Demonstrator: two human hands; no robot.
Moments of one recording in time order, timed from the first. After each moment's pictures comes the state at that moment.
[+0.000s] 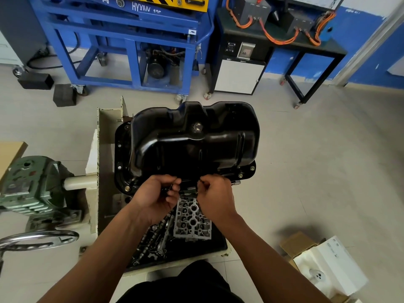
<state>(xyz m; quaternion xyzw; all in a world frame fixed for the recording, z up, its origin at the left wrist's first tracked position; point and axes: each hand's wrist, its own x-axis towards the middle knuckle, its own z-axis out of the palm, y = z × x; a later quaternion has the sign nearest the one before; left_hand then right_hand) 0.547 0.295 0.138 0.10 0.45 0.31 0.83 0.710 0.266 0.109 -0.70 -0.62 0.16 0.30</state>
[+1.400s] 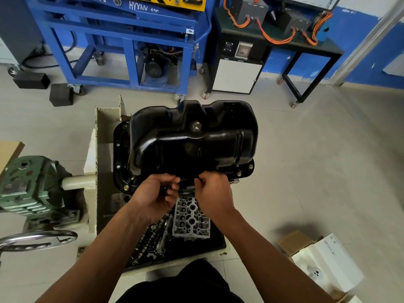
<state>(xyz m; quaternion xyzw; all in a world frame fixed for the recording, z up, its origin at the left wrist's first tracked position) 0.546 0.295 0.133 0.10 0.45 0.31 0.83 0.704 0.266 0.121 -0.73 -0.62 0.14 0.24</state>
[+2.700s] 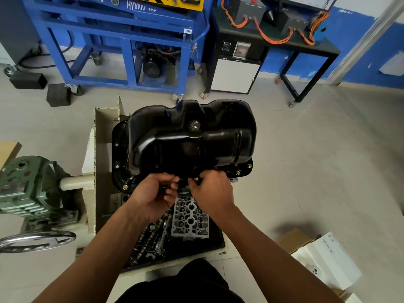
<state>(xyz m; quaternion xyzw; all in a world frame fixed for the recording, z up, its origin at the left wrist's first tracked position) 0.544 0.297 0.130 0.11 0.44 0.31 0.84 0.701 0.268 0.127 -0.75 -0.61 0.14 0.20</state>
